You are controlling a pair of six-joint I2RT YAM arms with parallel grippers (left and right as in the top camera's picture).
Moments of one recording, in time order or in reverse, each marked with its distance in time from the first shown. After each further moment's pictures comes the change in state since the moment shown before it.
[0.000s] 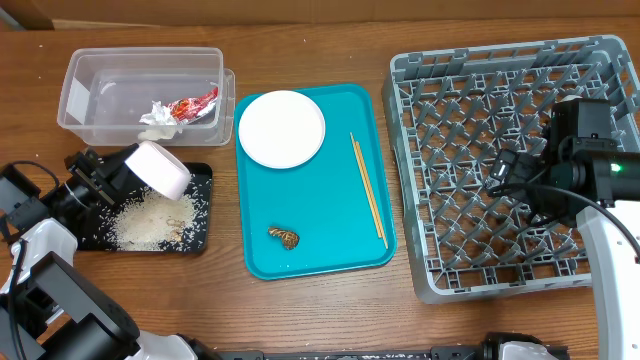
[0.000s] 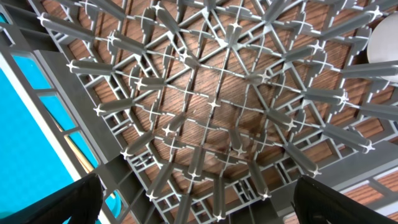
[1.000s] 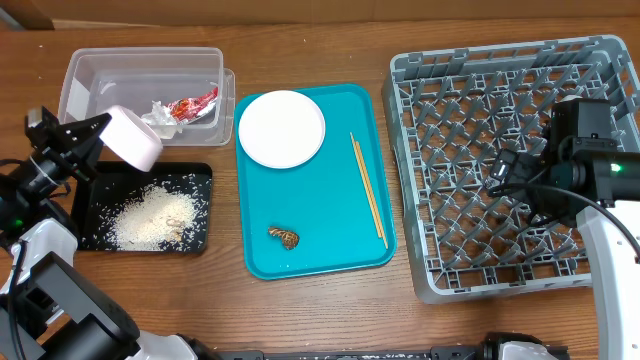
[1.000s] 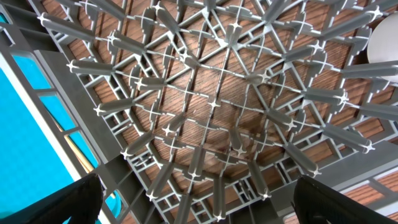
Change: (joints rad) left arm 0.000 -0.001 -0.001 1.022 -0.031 -0.517; right arm 0.000 0.000 0.000 0.000 0.000 0.000
